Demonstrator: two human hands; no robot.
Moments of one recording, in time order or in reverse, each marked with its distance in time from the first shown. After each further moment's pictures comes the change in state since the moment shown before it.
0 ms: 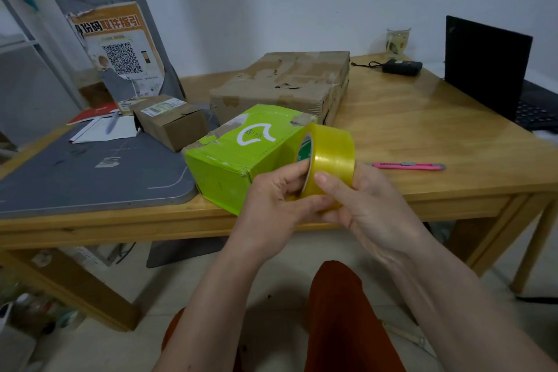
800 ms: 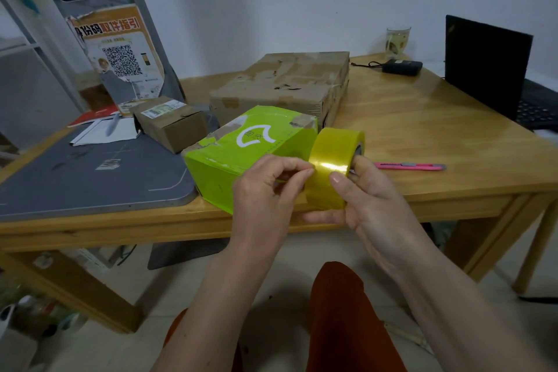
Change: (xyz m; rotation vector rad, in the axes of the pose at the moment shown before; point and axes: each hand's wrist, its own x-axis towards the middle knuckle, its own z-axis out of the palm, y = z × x) left_hand 0.007 -0.006 -0.001 0.475 0.425 0.337; right_hand -0.004 0.005 -0.005 0.058 0.029 -0.071
